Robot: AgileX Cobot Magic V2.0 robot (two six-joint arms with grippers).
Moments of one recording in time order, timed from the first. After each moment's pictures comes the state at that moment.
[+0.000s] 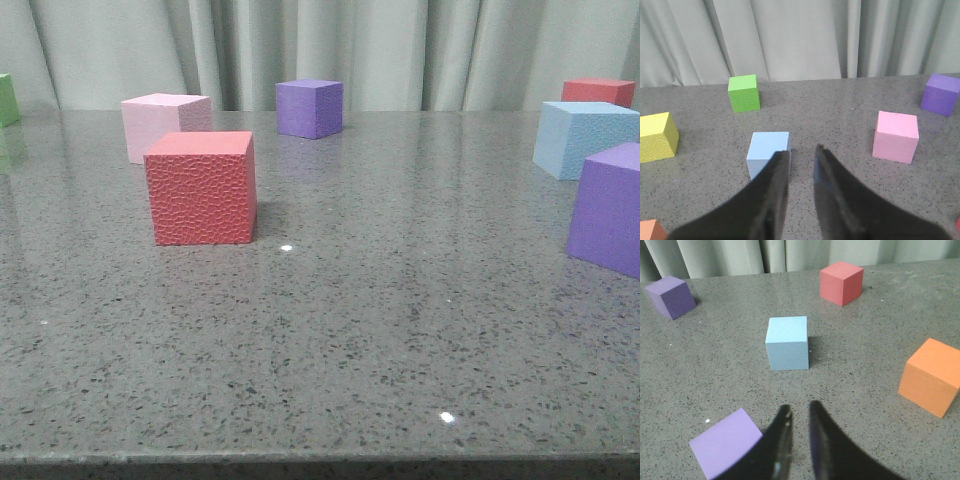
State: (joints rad) left arm -0.01 0.69 -0.81 0.03 0.47 -0.03; right arm 0.08 0.55 -0.63 -0.08 0.51 0.21
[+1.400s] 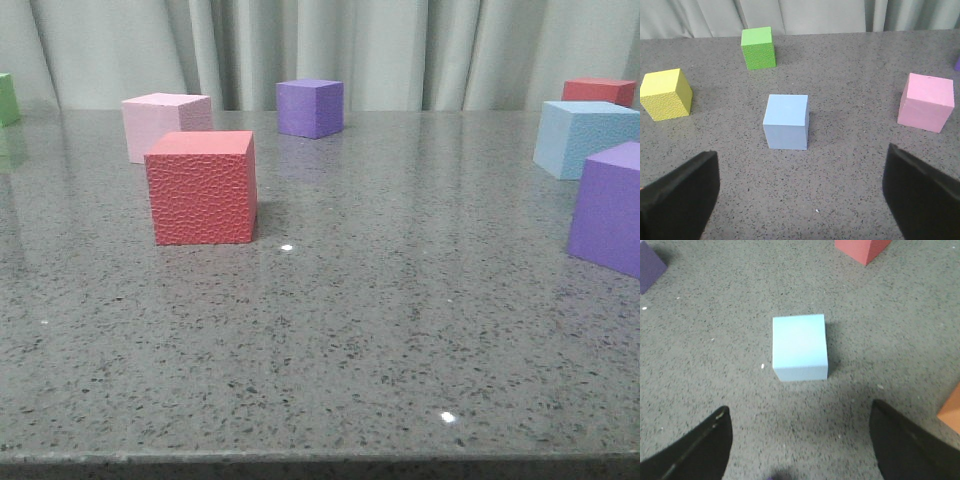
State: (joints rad) left arm 0.02 0.81 -0.91 0.10 0.62 -0.08; right arm 0.08 1.33 -1.36 -0.01 0.89 0.21
